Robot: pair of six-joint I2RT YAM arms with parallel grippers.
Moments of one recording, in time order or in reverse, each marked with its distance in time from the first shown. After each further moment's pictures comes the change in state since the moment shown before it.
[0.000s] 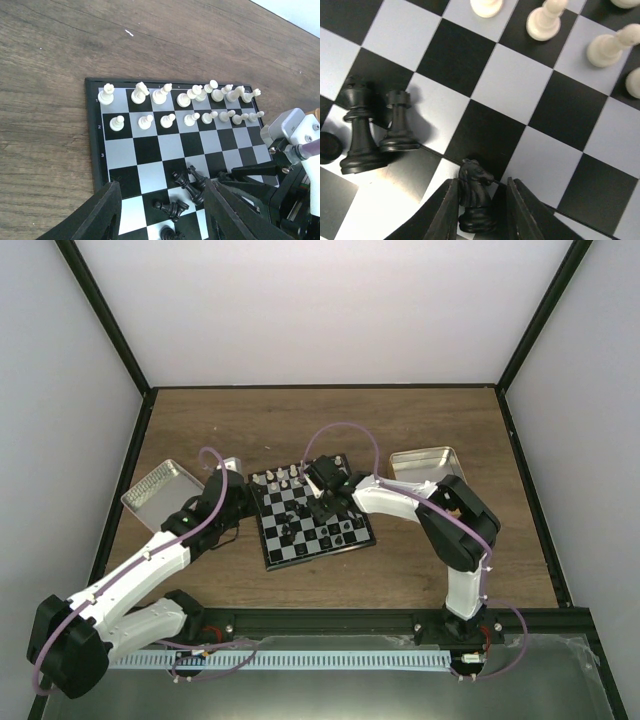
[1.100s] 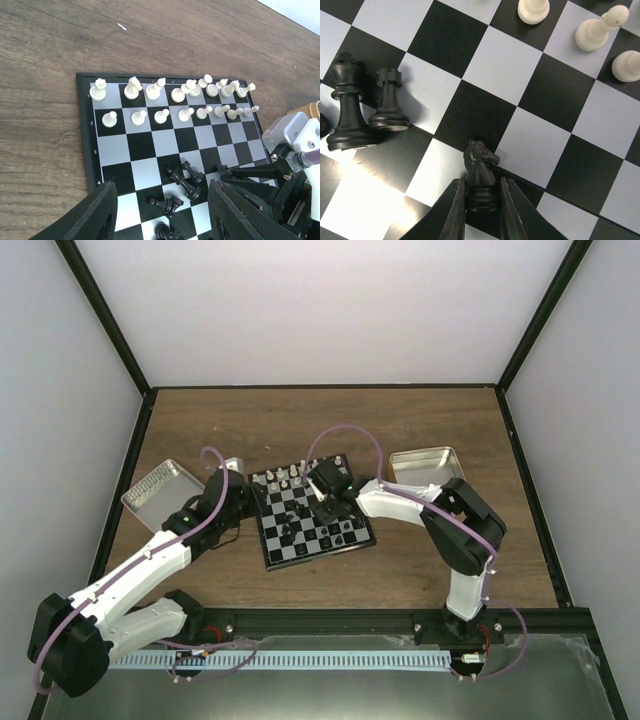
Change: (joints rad) left arm 0.001 0.008 0.000 0.007 0.028 0.000; right arm 0.012 -0.034 -0.048 0.011 0.040 -0.021
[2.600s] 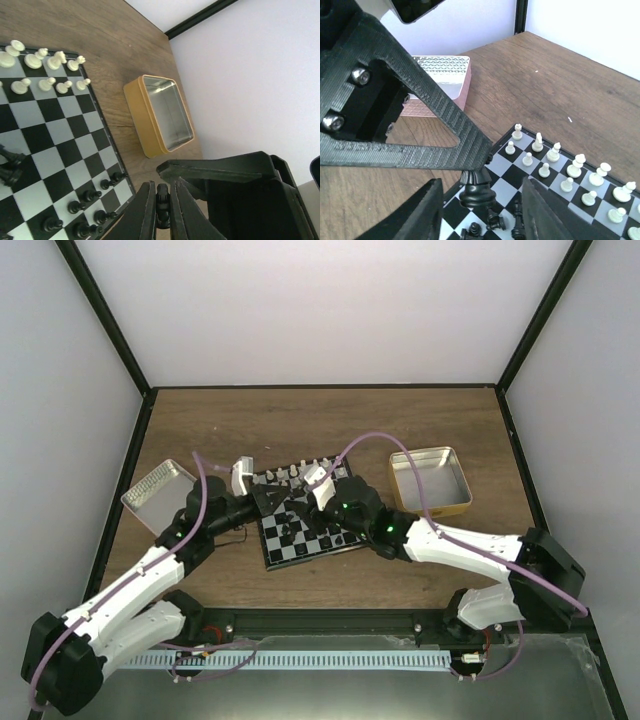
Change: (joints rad) left arm 0.015 -0.114 -0.130 0.422 0.536 -0.238; right arm 0.168 -0.496 -0.348 0.608 -0.092 -0.046
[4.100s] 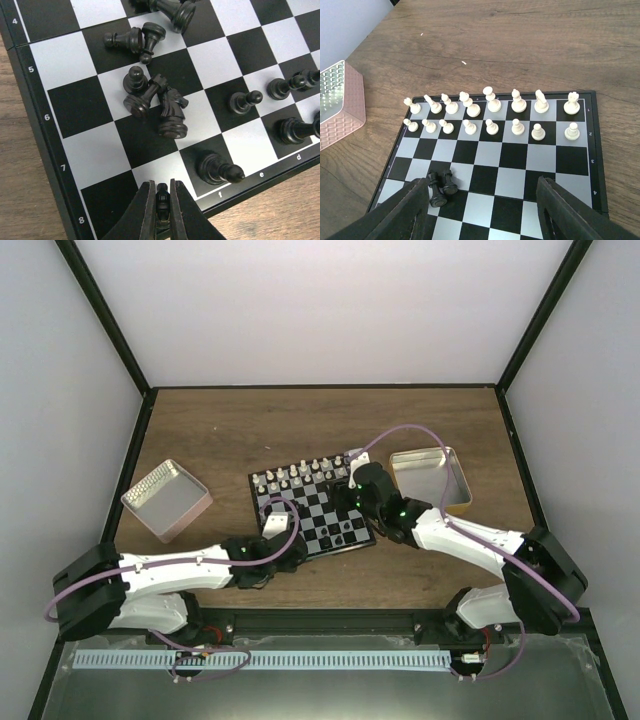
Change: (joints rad) left arm -0.573 0.359 0.065 -0.525 -0.797 -0.010; right arm -0.212 0.005 -0.035 -0.162 0.130 0.403
